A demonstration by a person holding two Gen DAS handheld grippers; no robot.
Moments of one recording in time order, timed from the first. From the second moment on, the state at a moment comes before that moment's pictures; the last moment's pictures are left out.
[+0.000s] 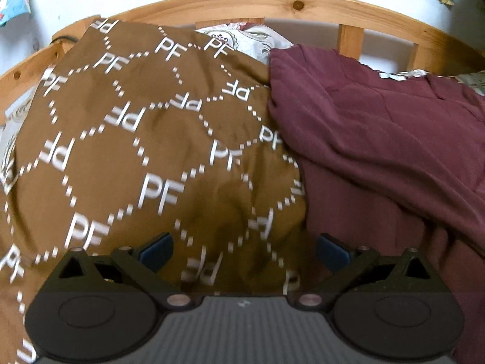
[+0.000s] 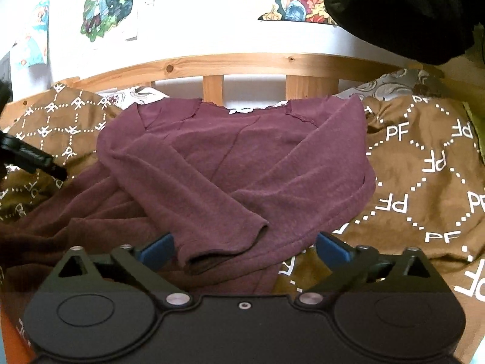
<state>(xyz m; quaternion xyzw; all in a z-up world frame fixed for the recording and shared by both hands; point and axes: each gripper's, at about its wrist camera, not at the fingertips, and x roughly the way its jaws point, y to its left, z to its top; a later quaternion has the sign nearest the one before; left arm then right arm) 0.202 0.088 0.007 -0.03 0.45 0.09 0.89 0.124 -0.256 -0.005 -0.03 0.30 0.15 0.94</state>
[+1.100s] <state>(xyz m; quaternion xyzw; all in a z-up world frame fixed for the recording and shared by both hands) 0.296 0.140 -0.006 -0.11 0.39 -0.04 0.91 0.396 -0.058 0.039 0.08 0.36 0.36 0.86</state>
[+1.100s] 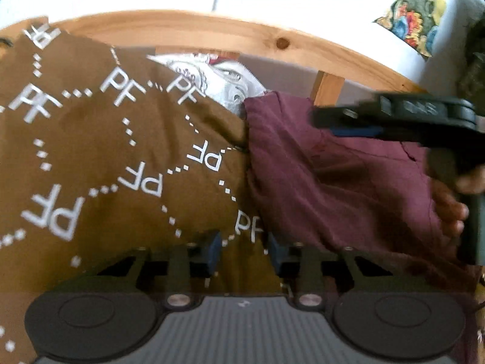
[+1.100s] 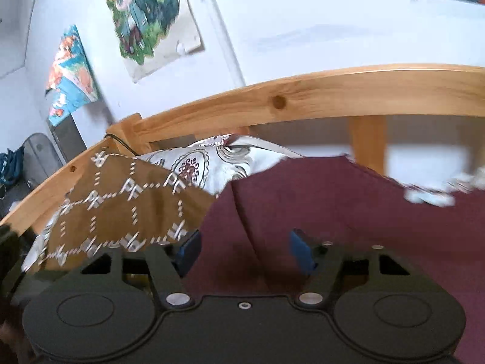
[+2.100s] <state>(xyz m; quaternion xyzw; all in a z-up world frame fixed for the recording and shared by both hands) 0.331 0.165 -0.022 -0.27 0.38 -0.11 0.88 0.440 -0.028 0.007 0.10 0.34 0.39 0.85</state>
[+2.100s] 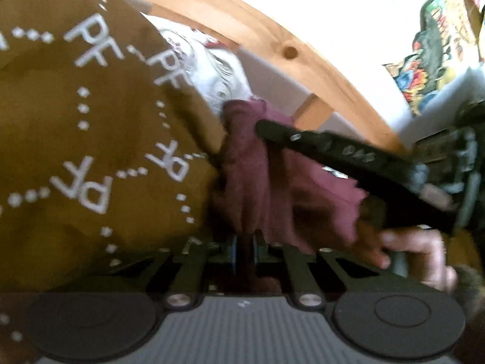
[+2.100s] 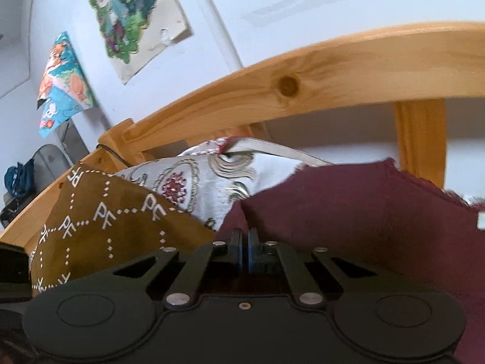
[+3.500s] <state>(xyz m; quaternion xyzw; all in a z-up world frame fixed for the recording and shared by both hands) 0.134 0.097 0.045 -0.10 0.37 -0.06 0.92 0.104 -0.251 0.033 -0.08 0.33 0.22 0.92</state>
